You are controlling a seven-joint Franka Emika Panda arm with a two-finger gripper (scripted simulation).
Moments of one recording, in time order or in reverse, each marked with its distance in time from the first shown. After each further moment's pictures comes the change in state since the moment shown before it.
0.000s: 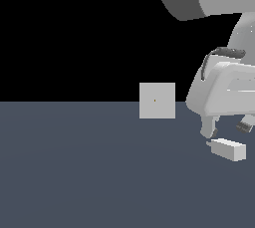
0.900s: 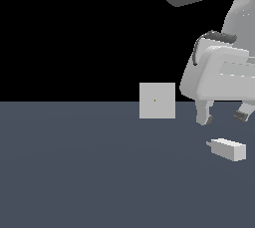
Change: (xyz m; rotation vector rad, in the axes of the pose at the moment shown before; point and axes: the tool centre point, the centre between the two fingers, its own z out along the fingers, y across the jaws) arm 0.010 -0.007 -0.019 -0.006 -0.019 0.021
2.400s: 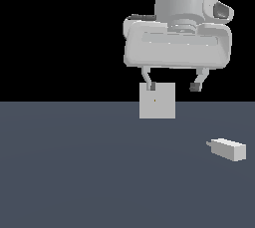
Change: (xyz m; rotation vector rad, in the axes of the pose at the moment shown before) arm 0.066 -0.070 -0.039 -0.049 -0.208 0.214
